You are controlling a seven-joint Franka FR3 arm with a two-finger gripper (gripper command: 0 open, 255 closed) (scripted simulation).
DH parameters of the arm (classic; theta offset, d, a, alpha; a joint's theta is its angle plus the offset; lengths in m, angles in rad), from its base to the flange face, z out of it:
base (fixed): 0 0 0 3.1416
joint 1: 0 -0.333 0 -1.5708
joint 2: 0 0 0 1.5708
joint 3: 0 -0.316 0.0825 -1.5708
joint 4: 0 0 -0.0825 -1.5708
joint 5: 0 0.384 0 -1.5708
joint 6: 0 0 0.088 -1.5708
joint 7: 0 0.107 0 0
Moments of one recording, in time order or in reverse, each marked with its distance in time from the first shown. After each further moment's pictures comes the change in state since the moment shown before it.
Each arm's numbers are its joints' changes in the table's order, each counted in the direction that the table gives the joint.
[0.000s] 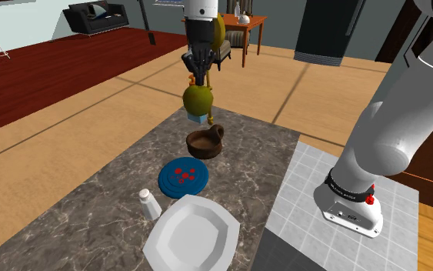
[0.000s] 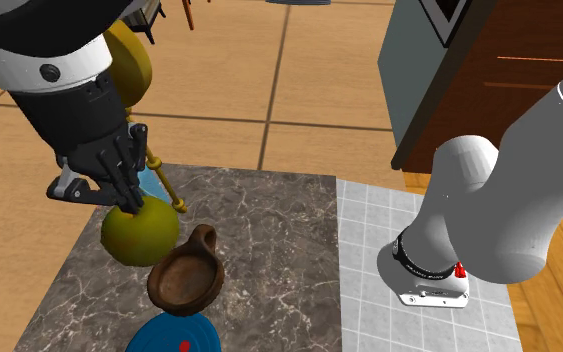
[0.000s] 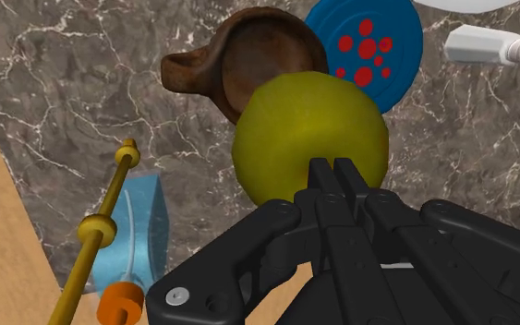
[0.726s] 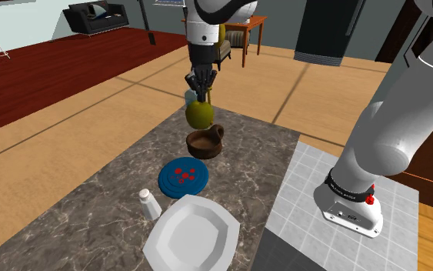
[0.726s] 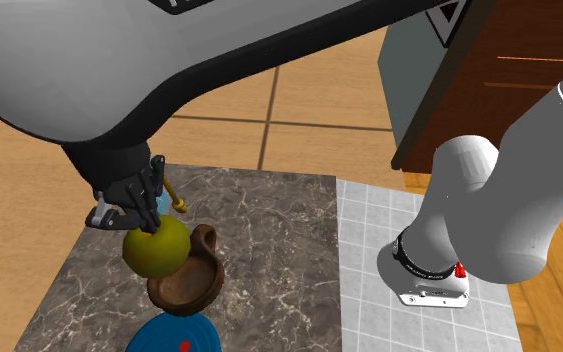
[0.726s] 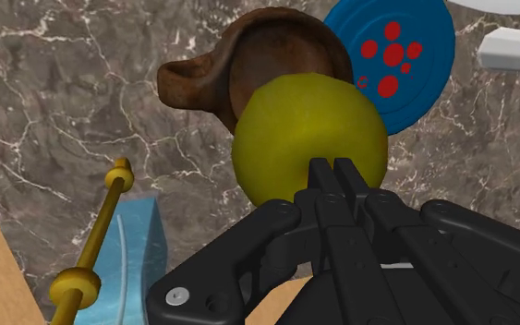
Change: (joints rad) arm -0.003 0.002 -0.004 -0.150 0.008 -0.146 -0.024
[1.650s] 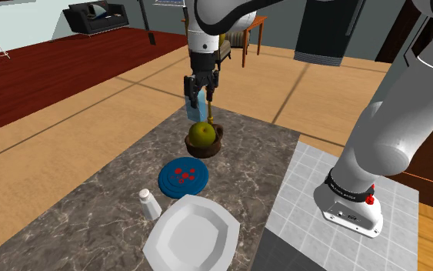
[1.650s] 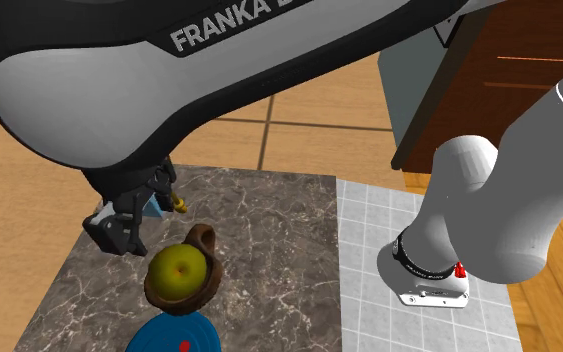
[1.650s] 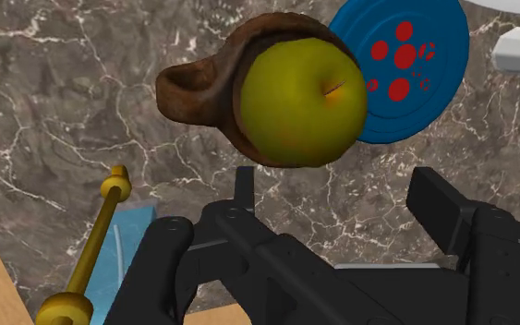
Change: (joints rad) arm -0.001 -0.008 -0.001 -0.045 0.003 -0.053 -0.009
